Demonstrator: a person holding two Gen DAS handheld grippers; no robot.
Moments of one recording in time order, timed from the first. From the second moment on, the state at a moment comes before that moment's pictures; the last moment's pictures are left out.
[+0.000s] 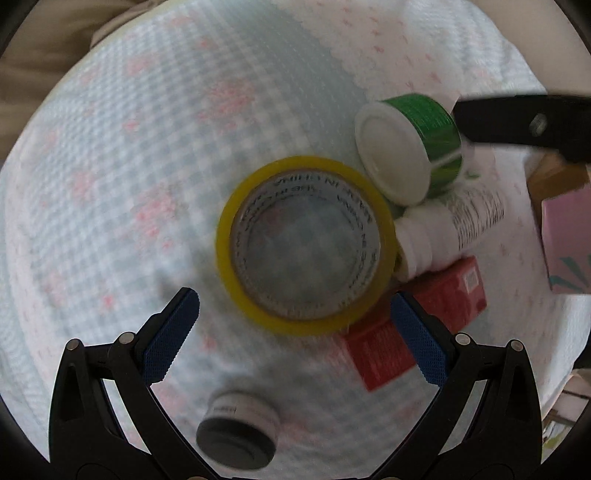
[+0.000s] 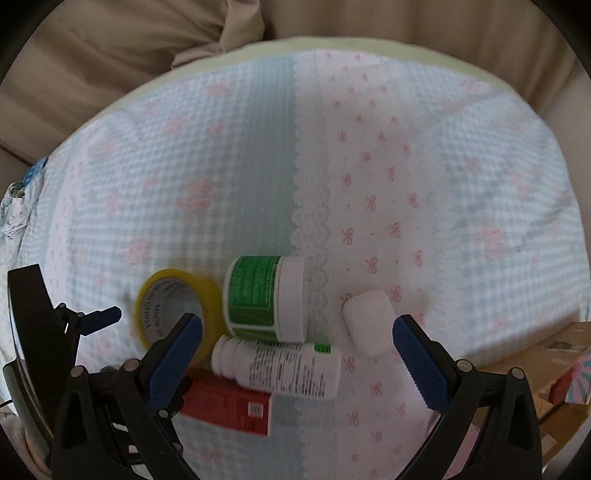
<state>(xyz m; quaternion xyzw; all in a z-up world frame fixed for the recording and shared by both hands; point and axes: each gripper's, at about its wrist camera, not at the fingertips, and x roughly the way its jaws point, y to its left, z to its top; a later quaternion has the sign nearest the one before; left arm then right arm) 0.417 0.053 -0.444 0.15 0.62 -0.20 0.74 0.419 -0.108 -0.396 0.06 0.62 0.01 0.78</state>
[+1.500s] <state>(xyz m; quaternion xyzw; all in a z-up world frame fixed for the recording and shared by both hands) 0.378 0.076 -0.365 0.12 0.55 -0.21 0.80 0.415 -0.092 -0.384 0.11 0.61 0.00 0.78</state>
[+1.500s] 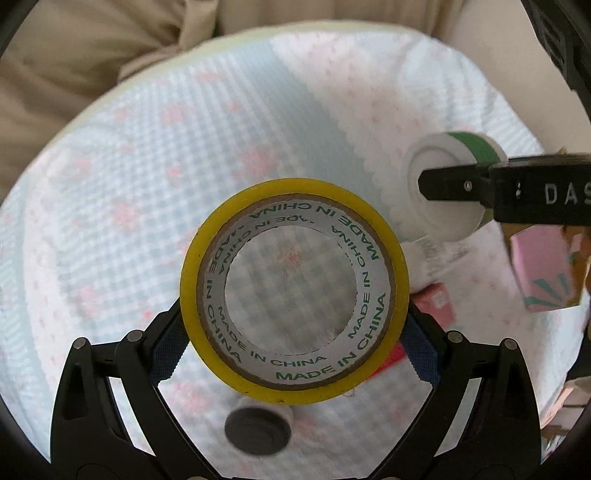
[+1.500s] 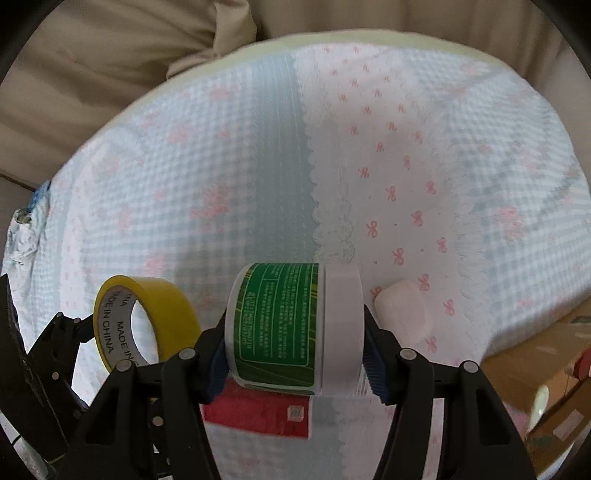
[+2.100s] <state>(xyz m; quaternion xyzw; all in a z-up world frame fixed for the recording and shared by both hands) 0.249 0.071 -0.168 0.08 0.47 -0.23 0.85 0.272 -0.112 -0.215 0.17 0.54 0.00 0.82</state>
